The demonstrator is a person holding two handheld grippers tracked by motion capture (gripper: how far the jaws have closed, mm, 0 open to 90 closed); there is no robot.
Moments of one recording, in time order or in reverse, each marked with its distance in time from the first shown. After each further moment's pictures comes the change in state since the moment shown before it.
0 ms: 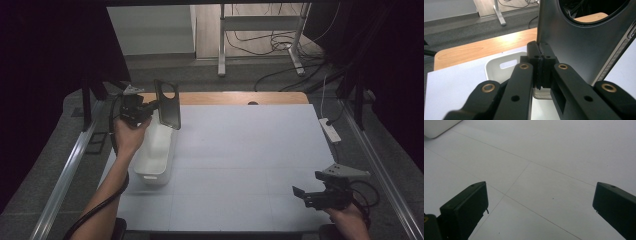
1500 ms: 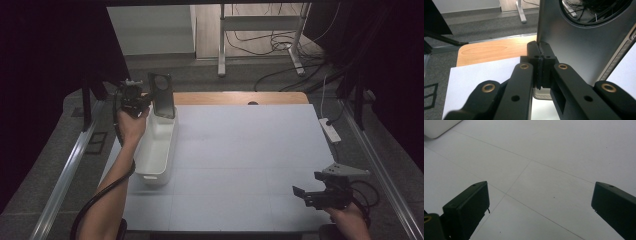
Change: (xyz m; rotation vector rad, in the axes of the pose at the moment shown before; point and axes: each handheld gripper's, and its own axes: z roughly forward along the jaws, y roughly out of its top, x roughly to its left) left arm 0.035 0.009 0.043 0.016 0.149 -0.095; right arm -0.002 0.000 0.001 0.013 0.014 0.014
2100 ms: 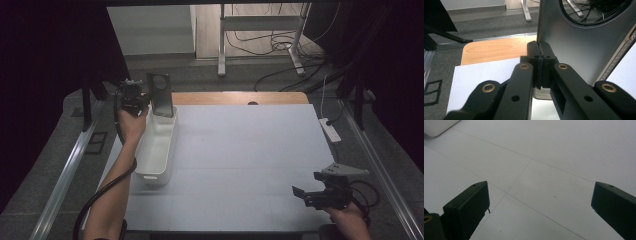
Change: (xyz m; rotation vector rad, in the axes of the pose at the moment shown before) left arm 0.008 -0.002 0.015 0.008 0.026 -0.022; right arm 0.000 0.000 0.001 0.010 0.007 0.000
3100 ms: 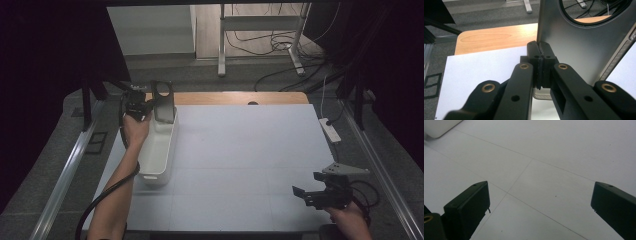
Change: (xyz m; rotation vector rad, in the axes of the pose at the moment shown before) left arm -0.002 -0.017 0.019 0.056 0.010 0.006; right arm -0.002 0.000 0.000 0.006 0.012 0.013
